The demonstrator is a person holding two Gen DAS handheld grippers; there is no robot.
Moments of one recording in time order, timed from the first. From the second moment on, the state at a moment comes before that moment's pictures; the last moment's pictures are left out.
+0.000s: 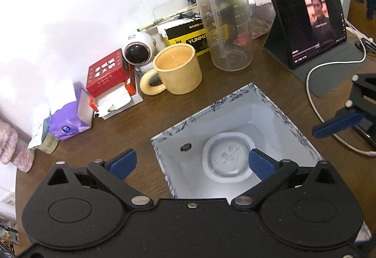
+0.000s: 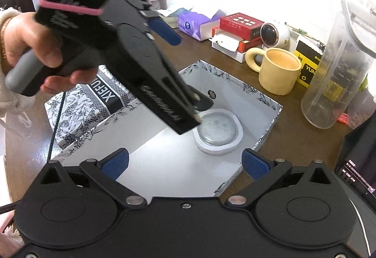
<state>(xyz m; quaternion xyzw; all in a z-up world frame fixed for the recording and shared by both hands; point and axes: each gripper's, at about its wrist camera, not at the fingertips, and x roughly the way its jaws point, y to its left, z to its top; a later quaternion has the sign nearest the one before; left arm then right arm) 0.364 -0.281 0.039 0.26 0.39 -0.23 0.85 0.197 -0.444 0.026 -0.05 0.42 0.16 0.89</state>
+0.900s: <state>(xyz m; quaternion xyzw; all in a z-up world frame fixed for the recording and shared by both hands) 0.258 -0.192 0.084 0.24 0.40 -0.26 0.85 0.130 -0.368 0.072 -0.06 0.41 0.10 0.91</state>
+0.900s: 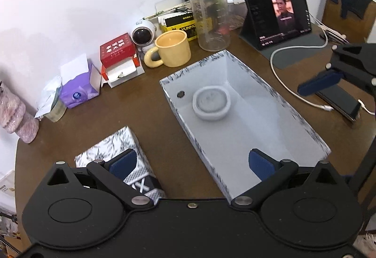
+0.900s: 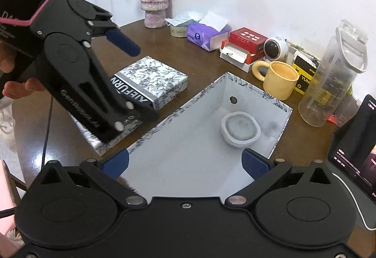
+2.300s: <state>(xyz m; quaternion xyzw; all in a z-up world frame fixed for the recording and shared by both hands) 0.069 -0.052 0.079 0.21 0.42 -0.28 0.84 -0.003 -0.210 0.067 -0.10 0.41 0.14 0.90</state>
